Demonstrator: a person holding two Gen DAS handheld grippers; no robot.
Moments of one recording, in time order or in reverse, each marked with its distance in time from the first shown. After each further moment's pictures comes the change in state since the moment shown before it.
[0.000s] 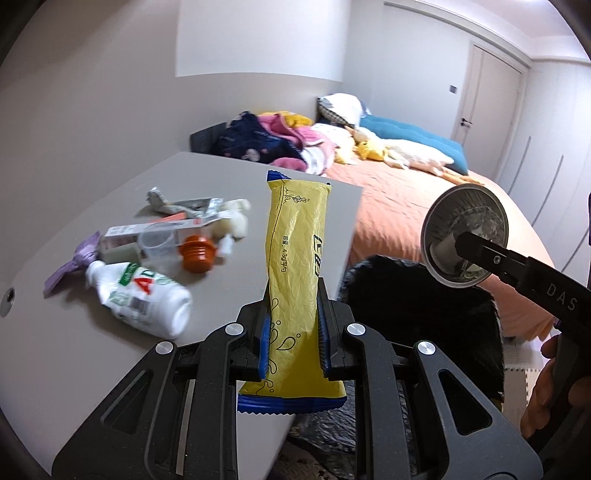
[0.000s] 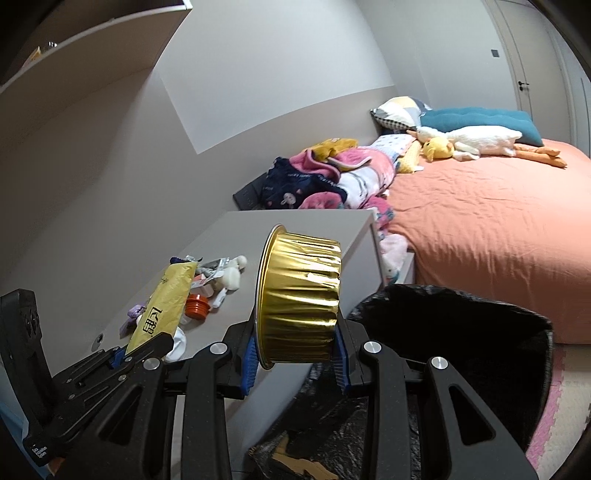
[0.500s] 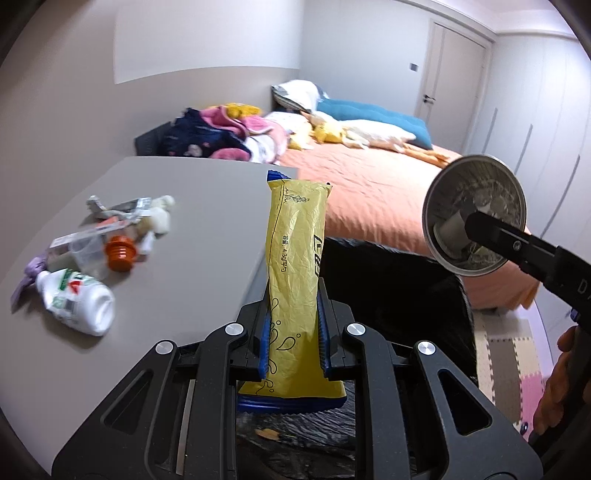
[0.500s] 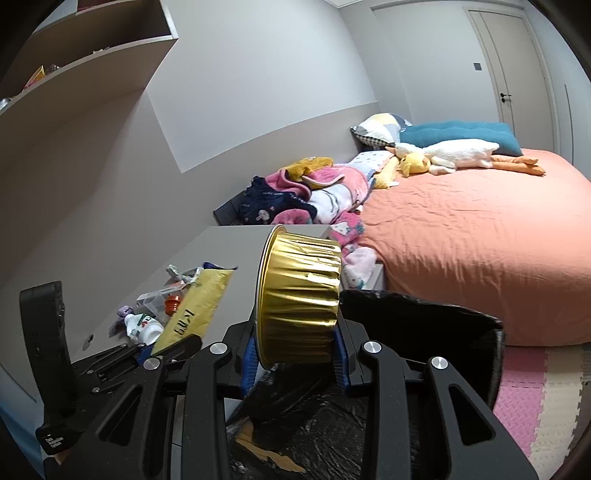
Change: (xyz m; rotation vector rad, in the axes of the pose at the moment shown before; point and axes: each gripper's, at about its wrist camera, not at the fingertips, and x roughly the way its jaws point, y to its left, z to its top) left arm 0.018 -0.071 -0.010 0.109 0.050 -0.114; right arm -0.057 -0.047 -0.010 0.000 -0.064 -0.059
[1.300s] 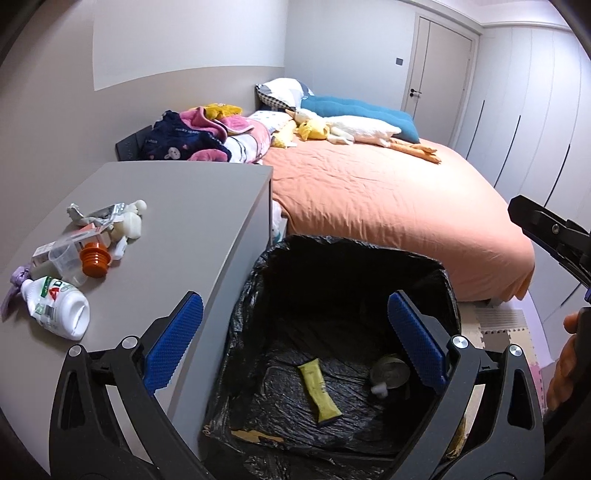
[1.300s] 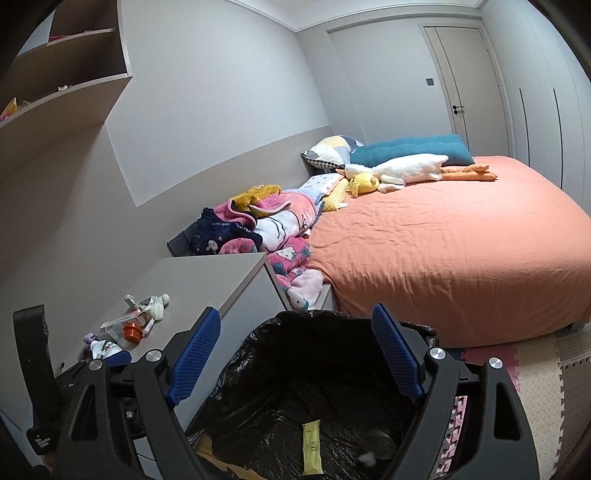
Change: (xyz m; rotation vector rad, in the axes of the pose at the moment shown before) left arm 0.002 -0.022 0.001 0.023 -0.002 -0.025; right arm -0.042 -0.047 0.001 0.057 -0.107 -0.158
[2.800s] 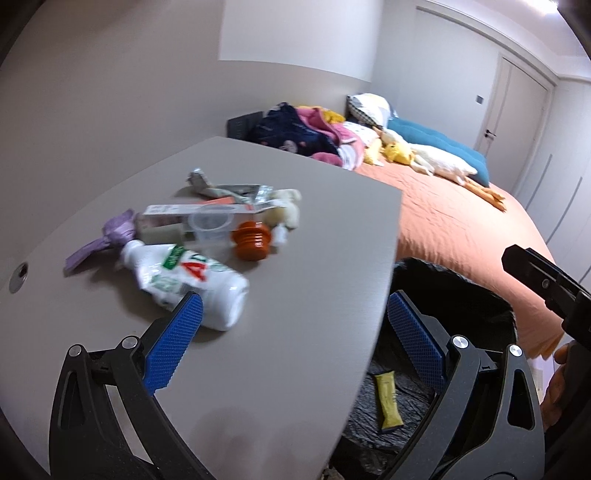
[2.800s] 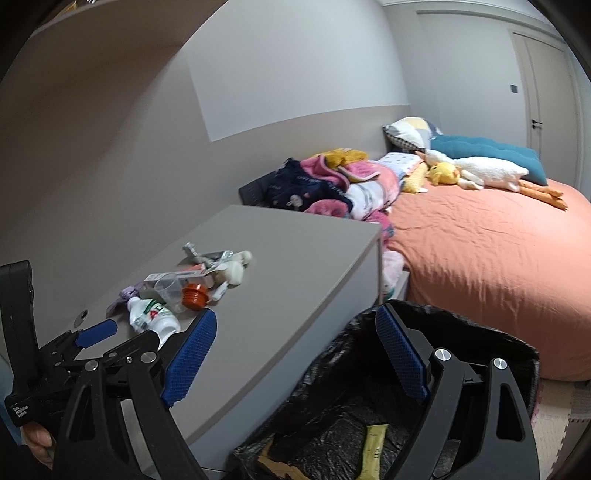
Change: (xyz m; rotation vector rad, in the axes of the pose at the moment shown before) left arm -0.037 0.152 -0.016 -0.242 -0.029 0.208; right arm 0.081 0.152 -0.017 -0.216 0.152 0.188
